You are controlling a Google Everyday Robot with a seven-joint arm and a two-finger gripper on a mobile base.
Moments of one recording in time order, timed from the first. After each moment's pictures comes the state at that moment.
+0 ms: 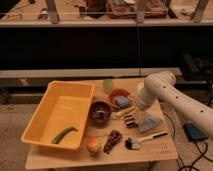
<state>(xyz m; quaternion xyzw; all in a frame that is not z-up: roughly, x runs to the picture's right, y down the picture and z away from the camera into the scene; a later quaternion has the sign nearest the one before) 0.161 0.116 0.780 -0.27 -0.16 -0.05 0.95</state>
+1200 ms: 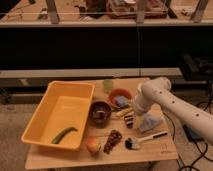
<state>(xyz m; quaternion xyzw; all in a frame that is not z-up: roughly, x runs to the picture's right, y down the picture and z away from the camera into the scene) 0.148 0.146 0.796 -0.29 -0.16 -0.04 0.94</state>
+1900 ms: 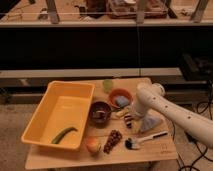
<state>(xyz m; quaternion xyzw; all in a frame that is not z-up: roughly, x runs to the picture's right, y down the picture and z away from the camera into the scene) 0.145 0.180 0.827 -0.31 -0.14 -0.05 0.94</state>
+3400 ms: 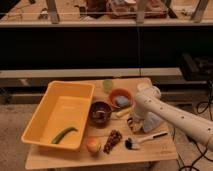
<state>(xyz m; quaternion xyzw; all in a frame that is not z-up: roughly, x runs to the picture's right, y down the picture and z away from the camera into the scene) 0.174 0.203 0.855 -0.34 -0.09 -0.04 0.94</state>
